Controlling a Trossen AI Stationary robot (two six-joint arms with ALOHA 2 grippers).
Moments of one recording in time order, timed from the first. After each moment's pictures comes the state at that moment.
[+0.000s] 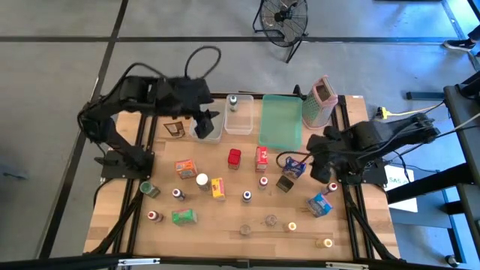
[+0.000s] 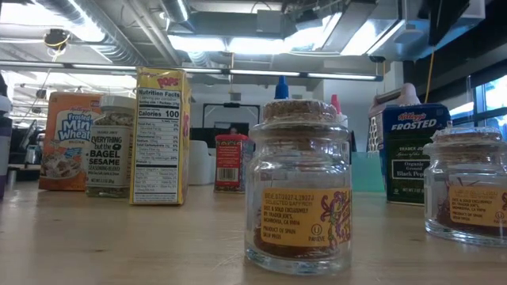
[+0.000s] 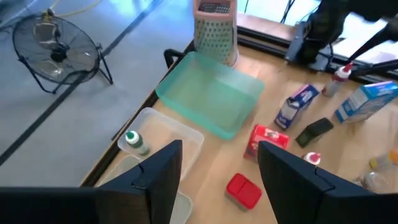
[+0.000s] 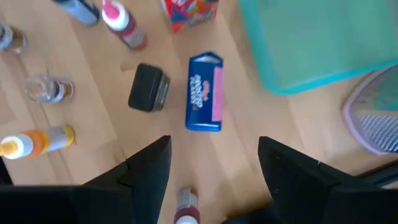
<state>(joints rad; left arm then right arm) -0.01 1.55 2.16 -1.35 -0.42 -0.33 0.33 1.21 1.33 -1.44 0.20 0.67</state>
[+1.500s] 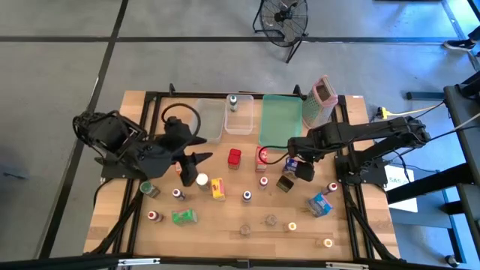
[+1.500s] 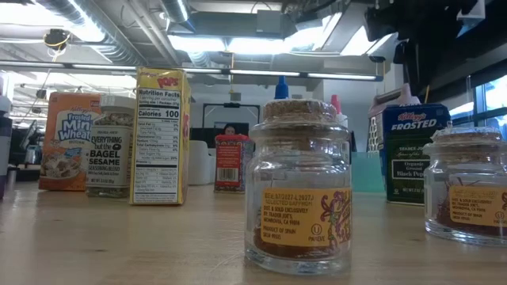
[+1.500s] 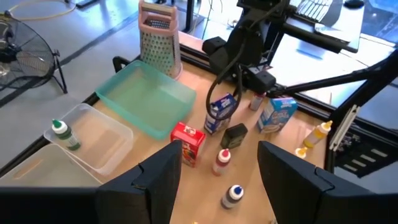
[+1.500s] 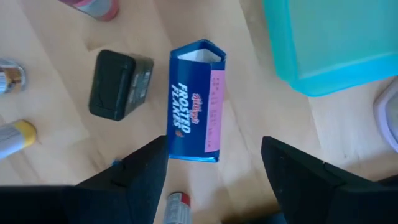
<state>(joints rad) -0.52 1.55 2.16 -1.37 -0.75 -0.77 0.12 1.35 1.18 -1.29 0.07 0.47</state>
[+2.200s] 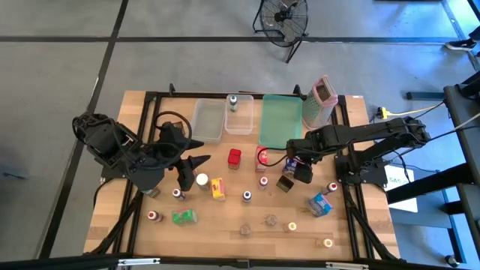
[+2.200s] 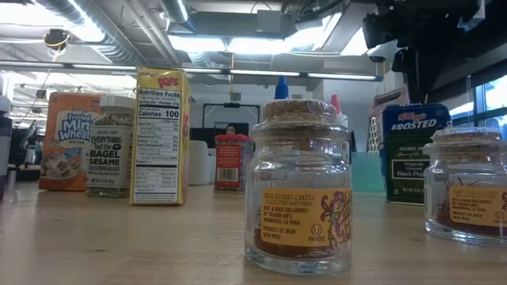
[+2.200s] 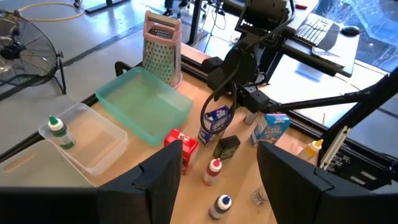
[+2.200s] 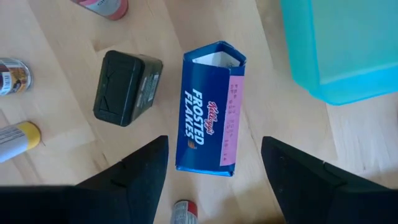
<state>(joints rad) -0.60 1.56 2.16 -1.37 -0.85 -0.89 0.13 1.35 1.13 -1.21 0.03 0.46</state>
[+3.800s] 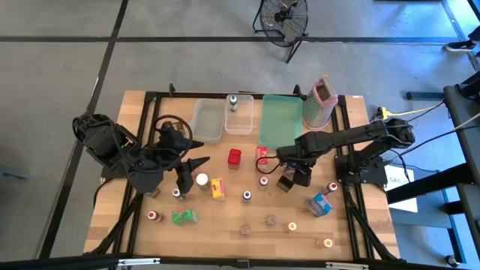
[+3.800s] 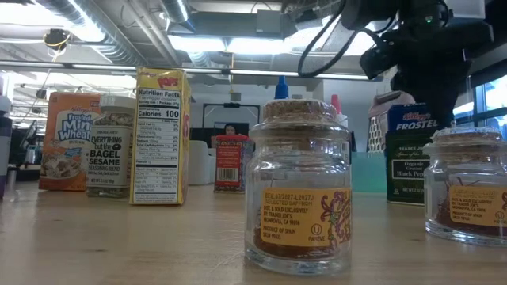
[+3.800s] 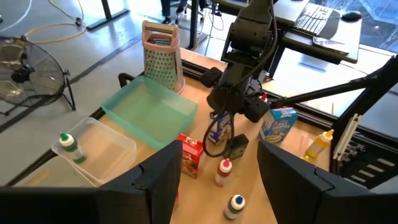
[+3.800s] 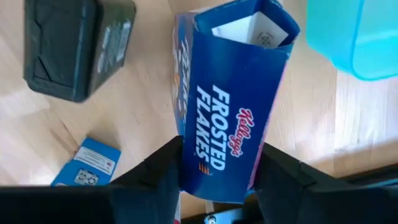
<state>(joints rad) -0.60 1.56 2.16 -1.37 -0.87 -0.78 0.13 1.52 1.13 -1.30 0.01 0.41</state>
